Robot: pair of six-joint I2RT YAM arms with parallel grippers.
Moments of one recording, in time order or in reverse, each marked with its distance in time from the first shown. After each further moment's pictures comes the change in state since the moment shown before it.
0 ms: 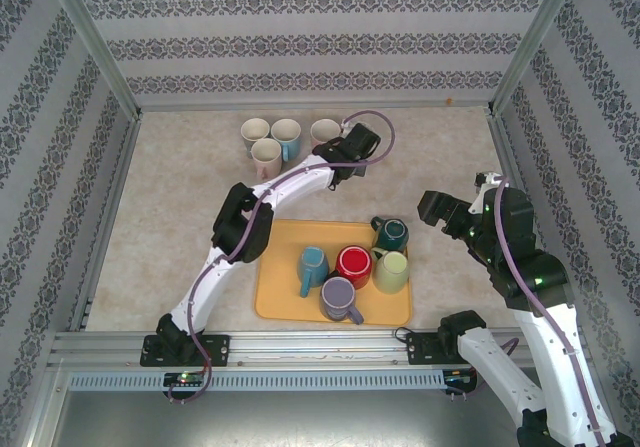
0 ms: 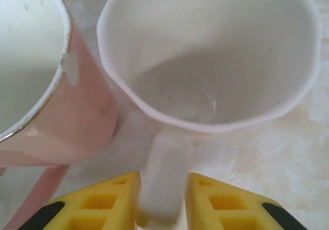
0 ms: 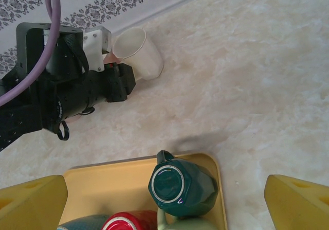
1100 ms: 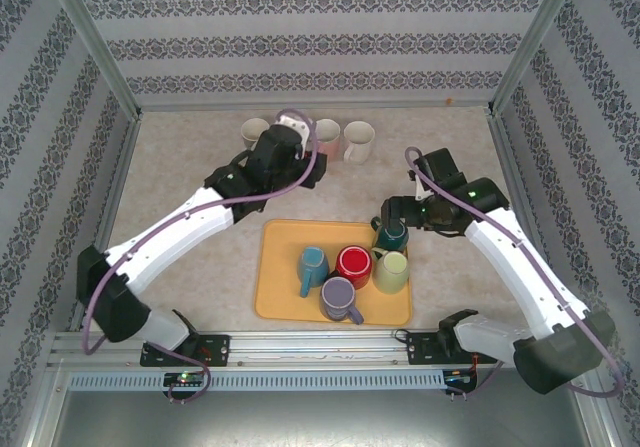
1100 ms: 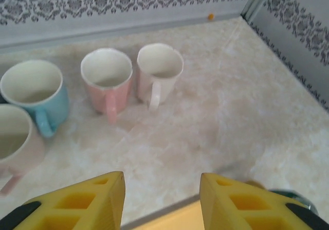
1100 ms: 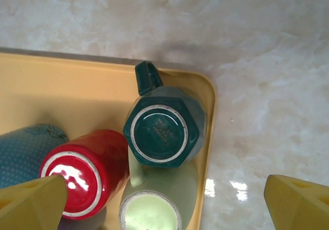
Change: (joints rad) left arm 0.000 -0.989 -0.814 0.131 0.230 0.078; right arm 0.154 0.508 0.135 -0.207 -0.040 -0.169
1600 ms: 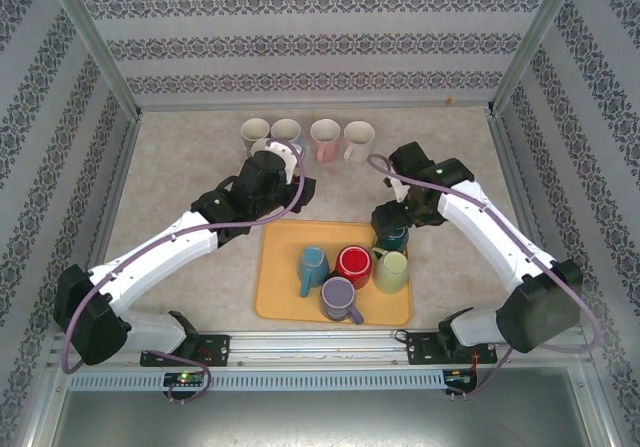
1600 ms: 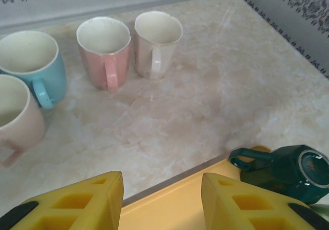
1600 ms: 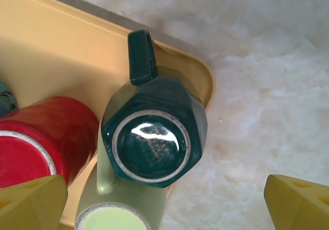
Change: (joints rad) left arm 0.005 -0.133 -0.232 0.113 0.053 0.051; right arm 0.029 0.219 0.066 -0.055 0.035 -0.249
